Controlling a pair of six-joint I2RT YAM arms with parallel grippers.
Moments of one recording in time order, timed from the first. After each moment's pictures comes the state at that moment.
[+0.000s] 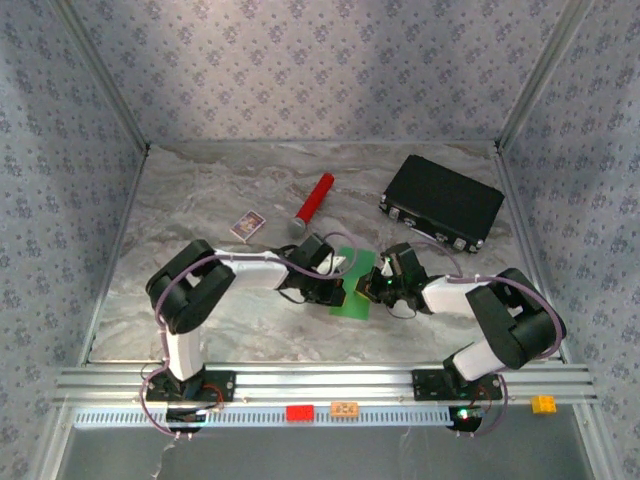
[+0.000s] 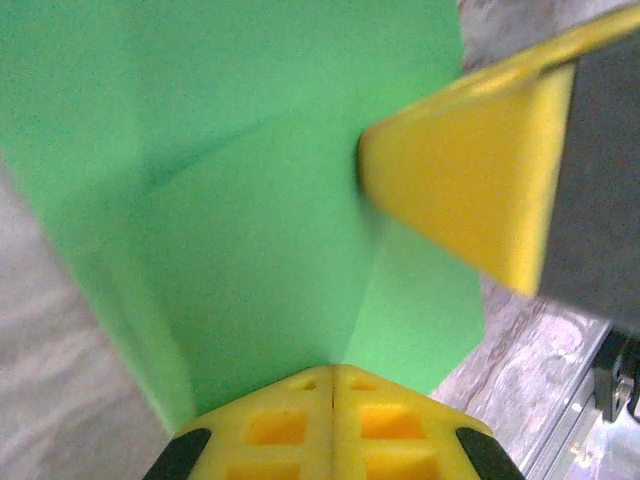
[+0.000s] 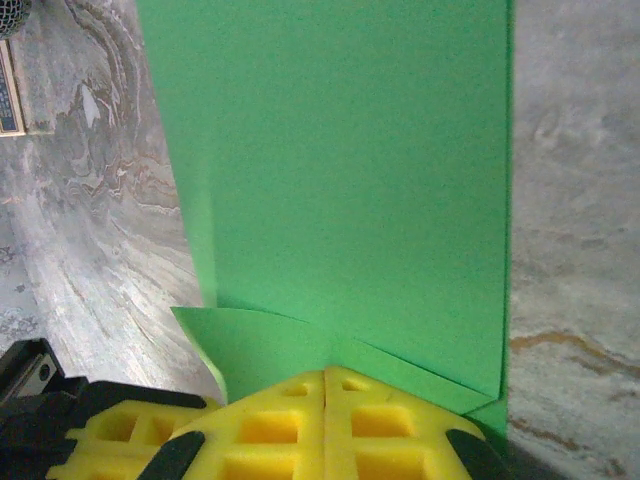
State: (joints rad) left arm -0.87 1.84 0.96 -0.18 0.52 -0.58; right arm 0.50 1.49 0.42 0.22 -0.43 0.99
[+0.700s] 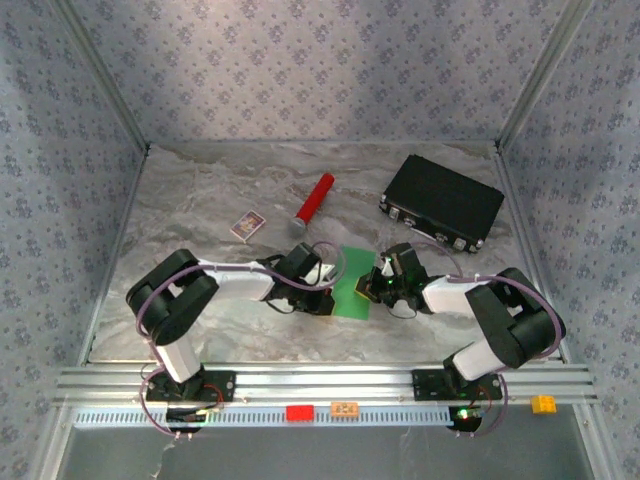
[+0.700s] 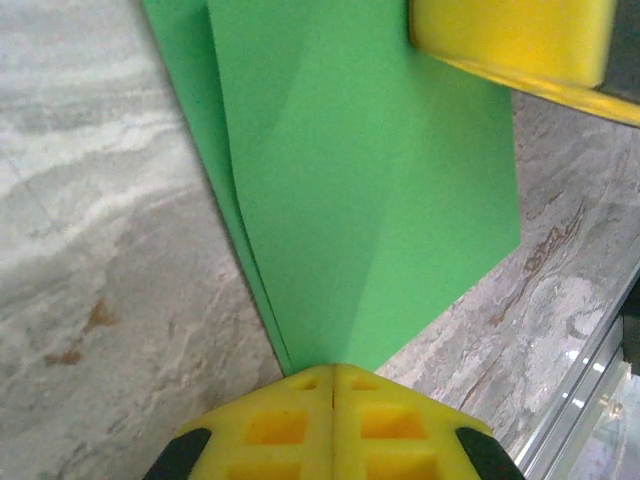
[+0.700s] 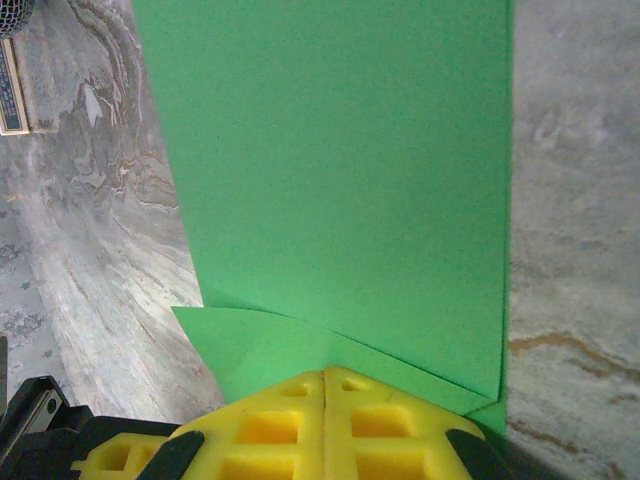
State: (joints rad) left arm -0.87 1.73 0.80 -0.14 0.50 -0.57; right arm 0.49 1.49 0.42 0.23 -0.44 0.99
